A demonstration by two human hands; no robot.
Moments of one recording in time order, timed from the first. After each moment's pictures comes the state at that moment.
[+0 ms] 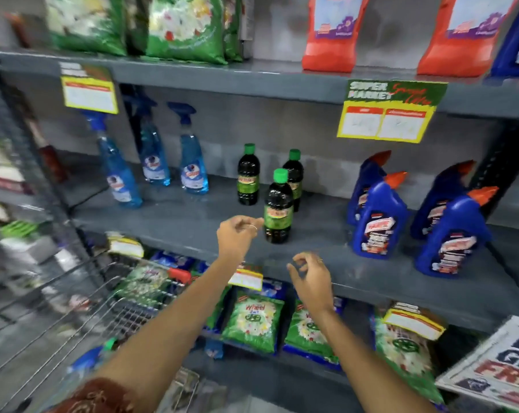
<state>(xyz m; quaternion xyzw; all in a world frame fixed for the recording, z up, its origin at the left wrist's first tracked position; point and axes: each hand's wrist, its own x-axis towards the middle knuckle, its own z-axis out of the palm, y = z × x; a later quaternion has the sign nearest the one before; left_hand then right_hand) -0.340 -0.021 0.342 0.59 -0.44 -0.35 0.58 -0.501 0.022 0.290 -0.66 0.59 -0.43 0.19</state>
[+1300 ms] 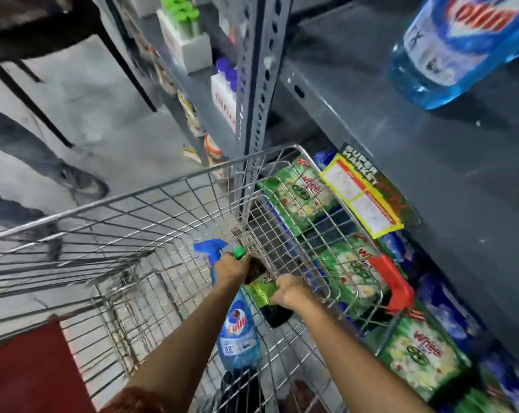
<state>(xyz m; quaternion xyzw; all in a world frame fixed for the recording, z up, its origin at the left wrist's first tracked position) 0.013 0.006 -0.013 0.86 0.03 -0.42 0.29 -0.090 -0.059 0.025 -0.72 0.47 0.35 0.35</state>
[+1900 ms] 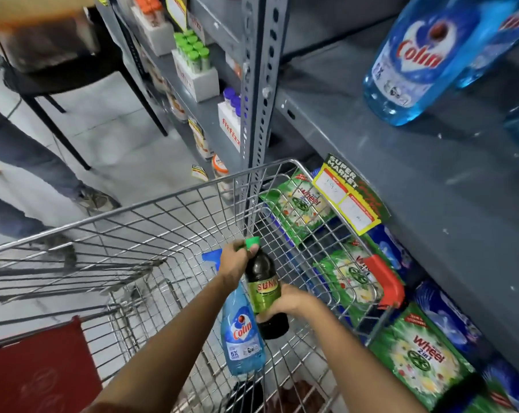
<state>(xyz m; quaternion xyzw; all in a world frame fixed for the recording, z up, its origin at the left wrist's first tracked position) 0.024 0.008 0.059 0.71 0.05 -0.46 0.54 -0.097 -0.051 0.050 -0.62 0.43 0.32 0.57</state>
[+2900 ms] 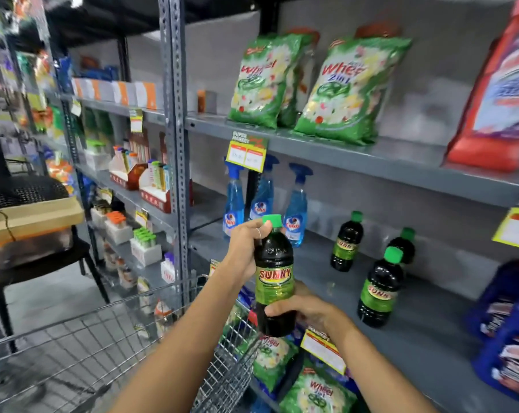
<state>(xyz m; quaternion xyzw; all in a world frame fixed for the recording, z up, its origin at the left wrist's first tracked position) -0.193 0.039 0.446 0.36 -0.34 -0.48 0.73 -0.330 0.004 0.392 -0.72 0.25 -0.14 0.64</state>
